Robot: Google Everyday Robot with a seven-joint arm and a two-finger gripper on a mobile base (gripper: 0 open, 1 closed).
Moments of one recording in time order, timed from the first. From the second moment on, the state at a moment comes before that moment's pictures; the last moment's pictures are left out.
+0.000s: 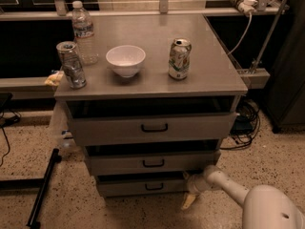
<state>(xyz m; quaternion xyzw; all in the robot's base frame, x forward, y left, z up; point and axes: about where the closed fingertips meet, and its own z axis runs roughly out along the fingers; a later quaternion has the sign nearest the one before) 0.610 -0.177 0.163 -0.66 0.69 0.12 0.27</state>
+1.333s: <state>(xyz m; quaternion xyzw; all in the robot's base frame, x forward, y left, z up) 0.575 -0.185 0.174 -0.66 0.71 0.15 0.21</state>
